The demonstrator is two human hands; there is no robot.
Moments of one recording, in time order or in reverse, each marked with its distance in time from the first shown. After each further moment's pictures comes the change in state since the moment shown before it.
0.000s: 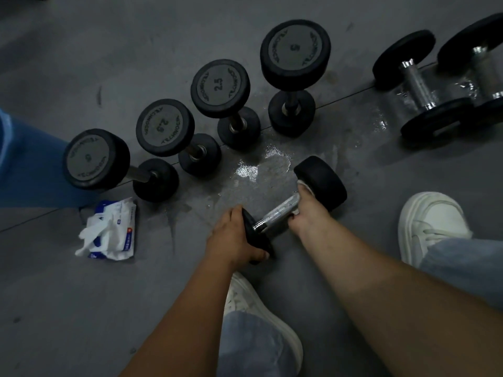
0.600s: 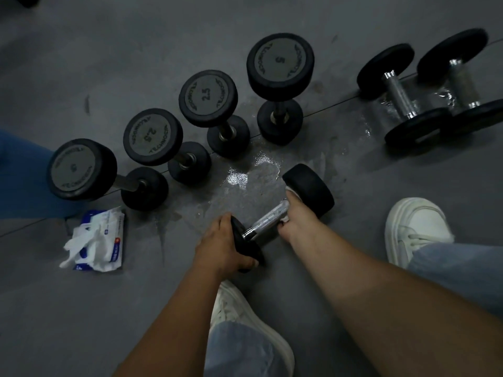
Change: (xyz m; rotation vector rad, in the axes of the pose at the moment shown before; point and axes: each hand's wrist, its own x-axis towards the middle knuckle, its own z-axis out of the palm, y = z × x) left_hand 0.002 0.000 -0.001 0.003 -0.003 -0.003; right_hand -0.009 -0.007 0.004 -0.040 -0.007 0.041
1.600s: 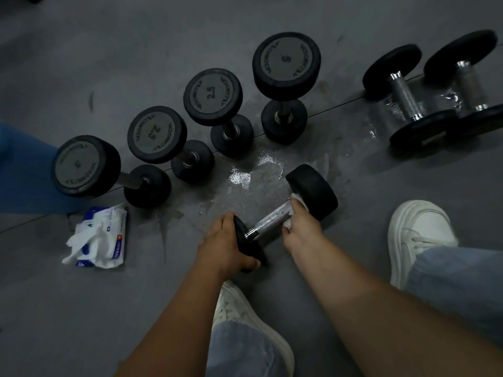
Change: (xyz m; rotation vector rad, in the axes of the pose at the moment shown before) left_hand -0.001 -0.001 0.001 -0.025 -0.007 0.001; right_hand -0.008 0.014 -0.012 0.018 0.013 -0.108
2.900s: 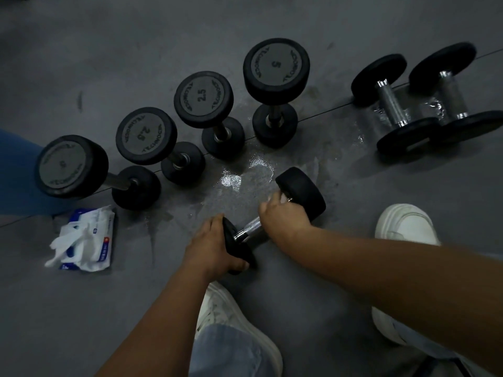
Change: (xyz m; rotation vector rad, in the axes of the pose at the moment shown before) left_hand 0.002 0.000 -0.002 -0.017 0.005 0.004; right_hand -0.019 -0.026 -0.002 -2.491 -0.105 -1.360
